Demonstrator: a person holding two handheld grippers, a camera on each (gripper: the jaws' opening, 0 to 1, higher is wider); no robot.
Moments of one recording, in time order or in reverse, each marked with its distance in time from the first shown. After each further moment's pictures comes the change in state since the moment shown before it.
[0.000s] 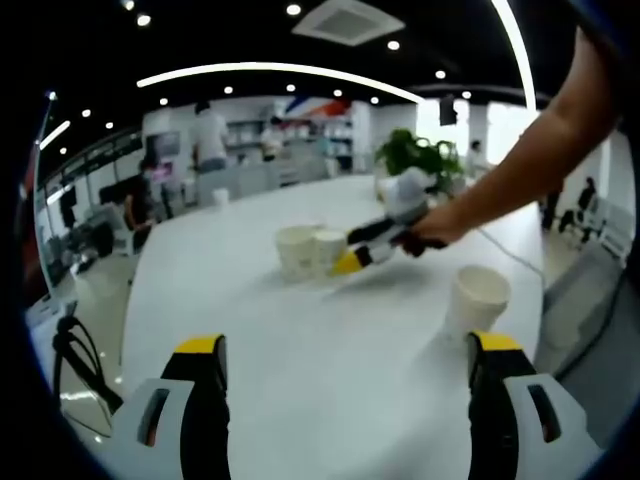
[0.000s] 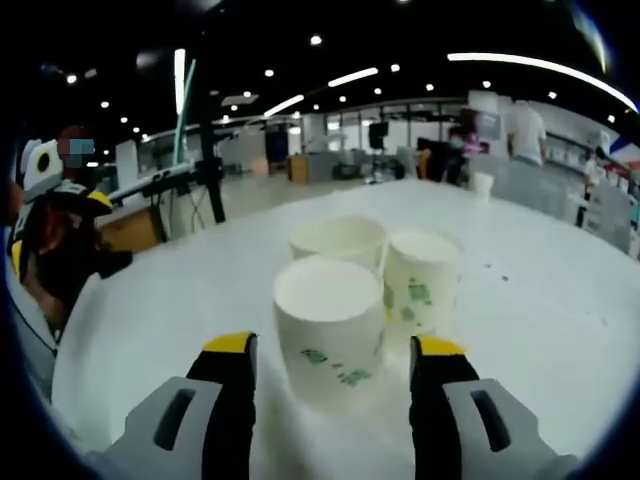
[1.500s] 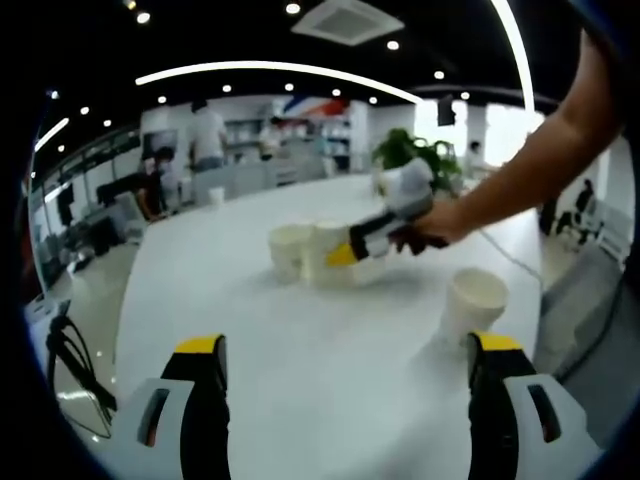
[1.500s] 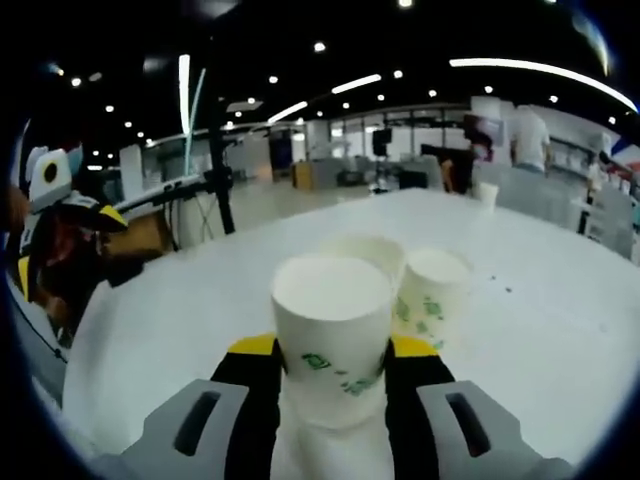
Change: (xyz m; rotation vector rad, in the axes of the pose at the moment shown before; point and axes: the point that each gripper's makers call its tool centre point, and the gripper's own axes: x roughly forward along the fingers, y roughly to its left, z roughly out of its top) left arm 0.004 -0.009 0.000 -0.004 -0.005 -0.015; right arm -0.018 0.019 0.017 -0.012 -0.033 0.020
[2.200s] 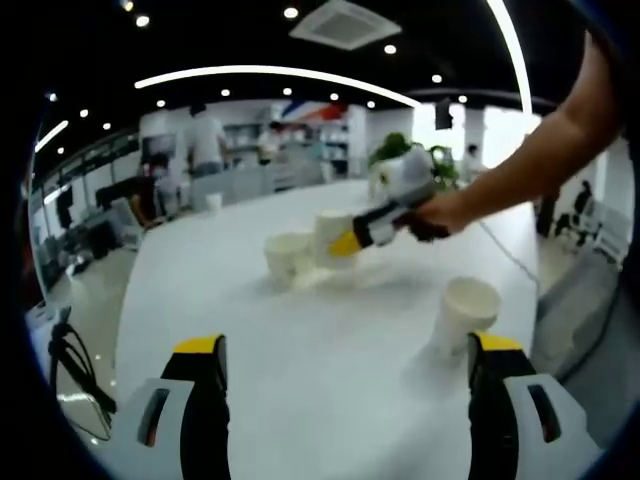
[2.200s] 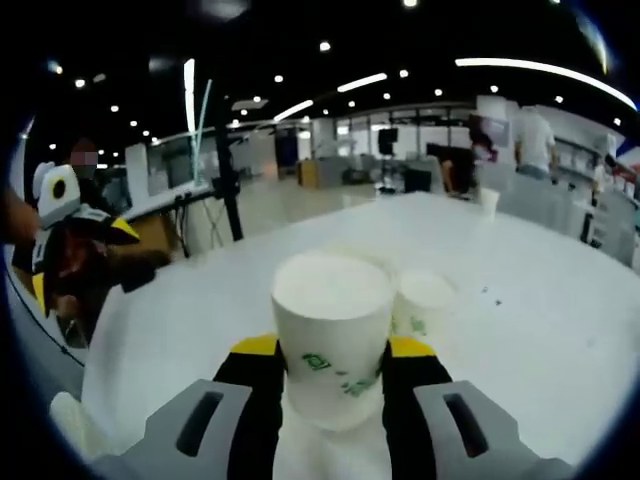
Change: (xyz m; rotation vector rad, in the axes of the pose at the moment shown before) left arm -0.001 -0.007 0.008 0.001 -0.019 -0.007; right arm -0.025 -0.004 0.025 -0.002 0.012 0.021
